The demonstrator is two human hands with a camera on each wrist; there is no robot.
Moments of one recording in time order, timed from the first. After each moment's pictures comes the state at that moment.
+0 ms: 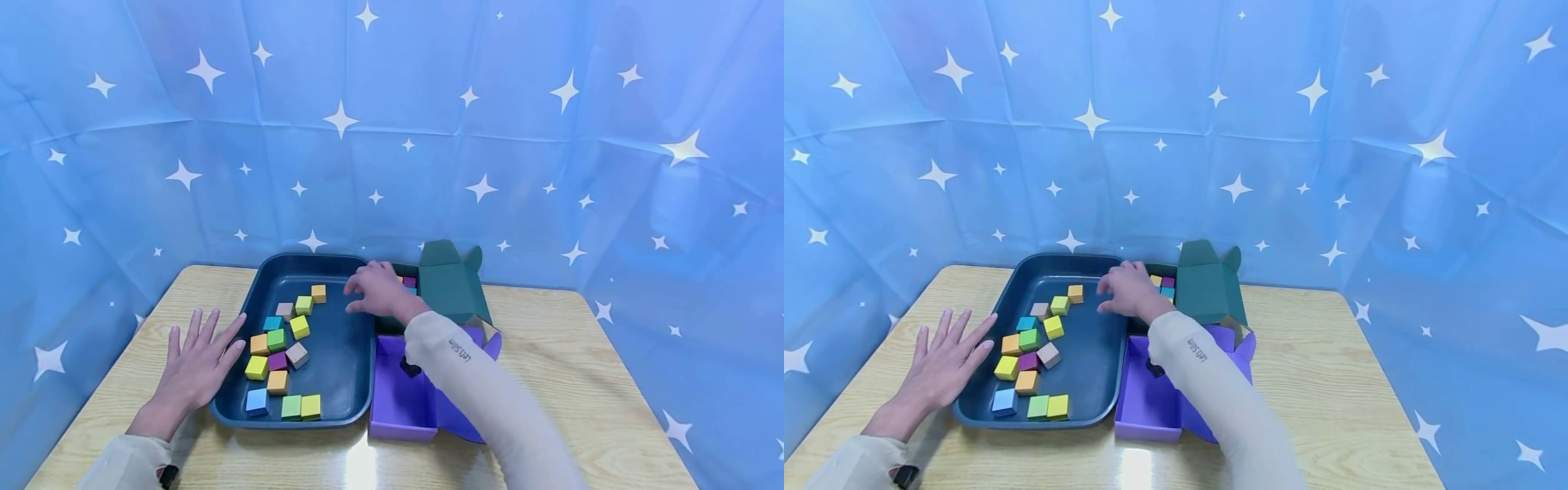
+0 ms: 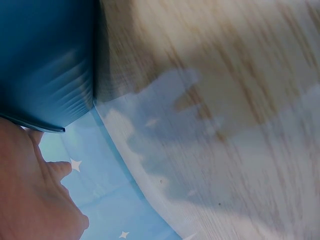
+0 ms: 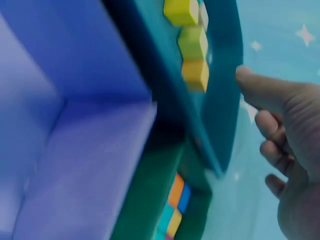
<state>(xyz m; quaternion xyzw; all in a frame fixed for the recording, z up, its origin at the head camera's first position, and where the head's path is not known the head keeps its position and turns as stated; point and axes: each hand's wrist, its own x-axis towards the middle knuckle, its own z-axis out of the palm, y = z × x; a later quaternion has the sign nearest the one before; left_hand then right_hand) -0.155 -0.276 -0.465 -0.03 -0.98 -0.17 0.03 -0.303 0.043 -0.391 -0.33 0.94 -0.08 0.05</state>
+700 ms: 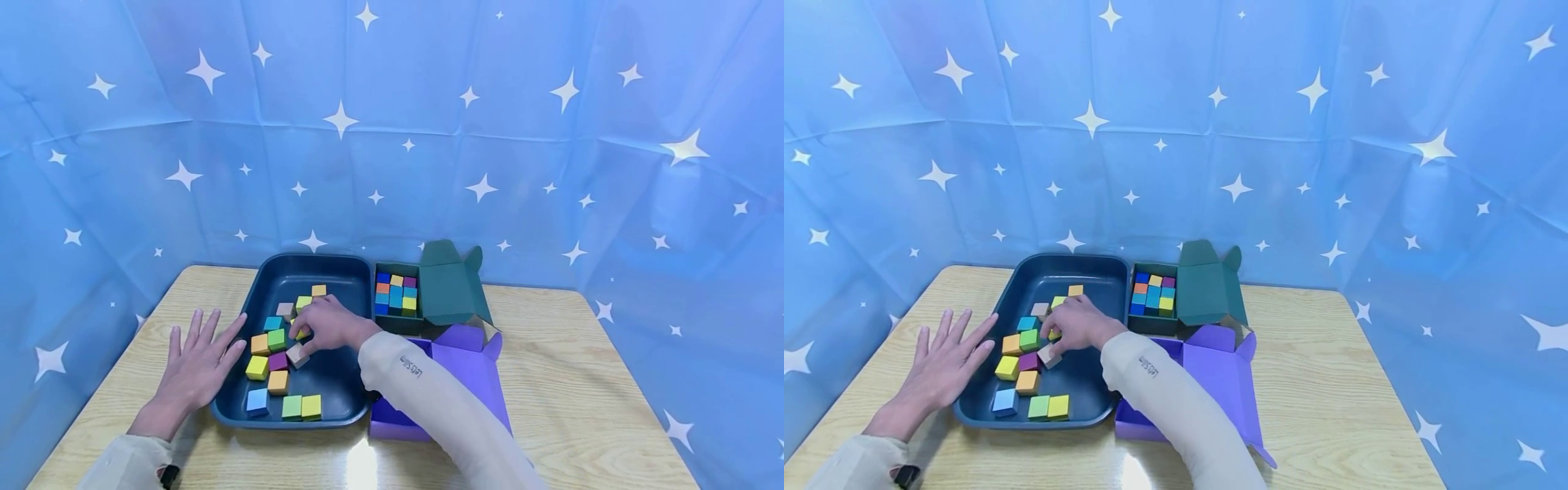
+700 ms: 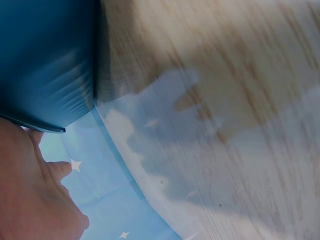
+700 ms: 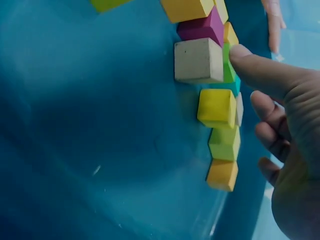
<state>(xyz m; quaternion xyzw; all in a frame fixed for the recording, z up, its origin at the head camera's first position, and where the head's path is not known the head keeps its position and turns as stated) -0.156 -0.275 -0.464 -0.03 -0.98 -0.17 0.03 -0.265 -0.031 -0.418 -0.43 0.89 -0.09 0.14</state>
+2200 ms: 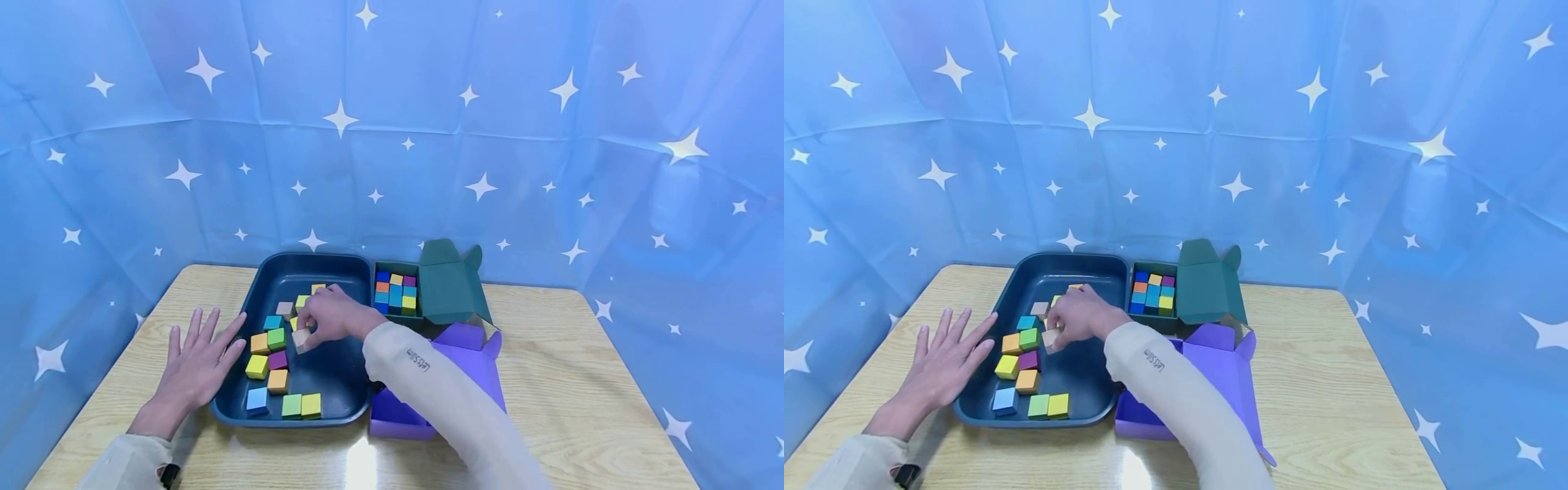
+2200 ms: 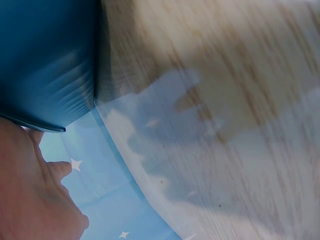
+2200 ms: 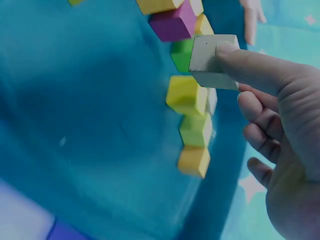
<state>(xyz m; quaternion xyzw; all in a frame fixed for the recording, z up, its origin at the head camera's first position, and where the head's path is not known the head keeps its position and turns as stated) -0.155 -0.275 -0.465 -0.03 -0.98 -0.17 0.03 -0.268 -0.026 -0.398 -0.42 0.90 -0.05 0.12</state>
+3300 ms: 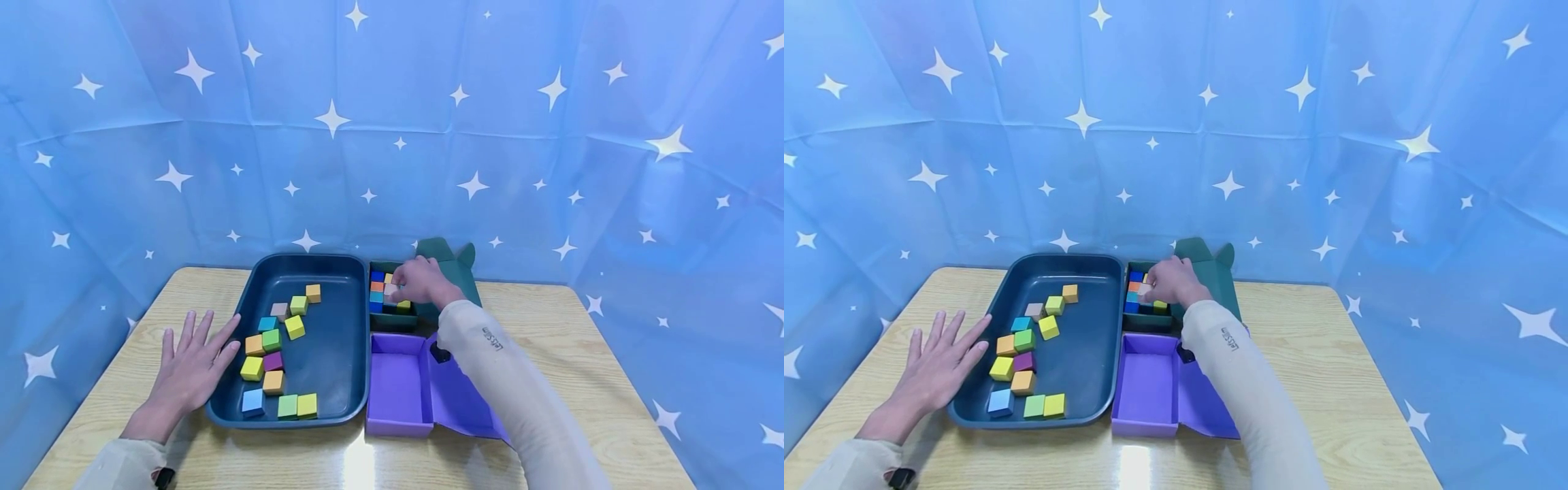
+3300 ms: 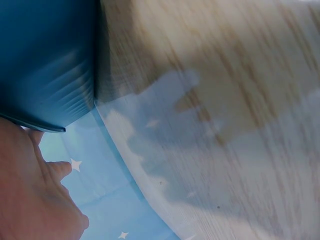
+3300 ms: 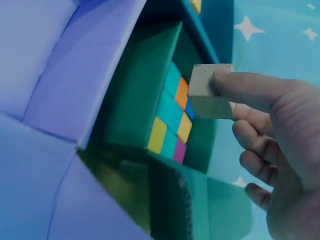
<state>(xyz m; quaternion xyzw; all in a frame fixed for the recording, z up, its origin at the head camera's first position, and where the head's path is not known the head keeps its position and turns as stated) -0.156 -0.276 -0.465 -0.03 -0.98 -0.18 0.03 -0.315 0.120 -0.375 -0.20 0.97 -0.09 0.11</state>
